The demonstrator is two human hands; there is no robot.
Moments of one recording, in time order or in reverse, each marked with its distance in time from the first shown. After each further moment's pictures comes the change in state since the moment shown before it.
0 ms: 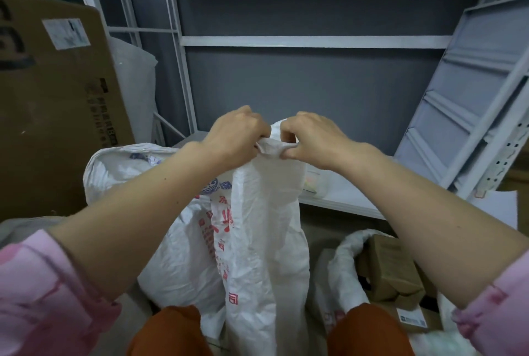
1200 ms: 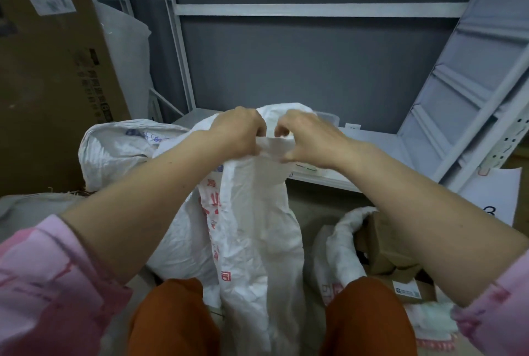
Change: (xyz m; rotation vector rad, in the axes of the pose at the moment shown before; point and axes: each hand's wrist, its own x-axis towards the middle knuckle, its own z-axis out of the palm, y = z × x) left_hand -0.008 0.016 0.022 -0.108 -0.274 -0.229; right_hand -0.019 0.000 0.039 0.047 -0.119 -0.017
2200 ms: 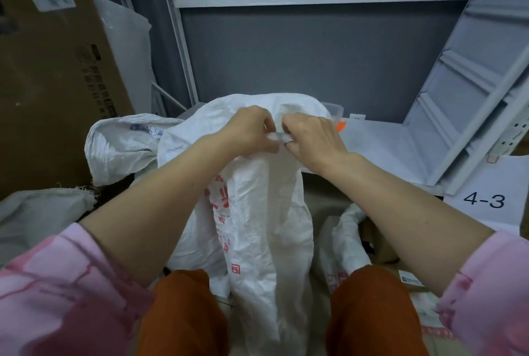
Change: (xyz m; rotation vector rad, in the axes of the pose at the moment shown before) left_hand -0.001 0.005 0.018 -0.452 -0.043 -0.057; right_hand -0.004 0.000 0.038 -0.046 0.294 0.032
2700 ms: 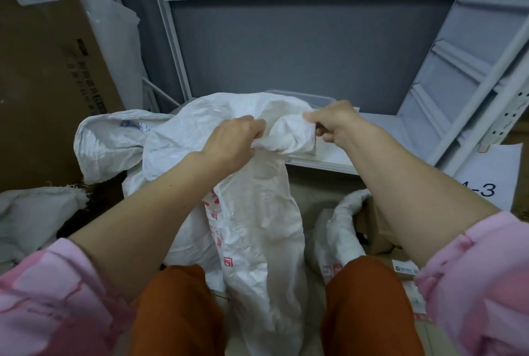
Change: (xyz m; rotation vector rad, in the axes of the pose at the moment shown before) left_hand -0.011 -0.026 0.032 0.359 0.214 0.264; right_hand 0.015 0.053 -0.012 0.998 -0.137 1.055
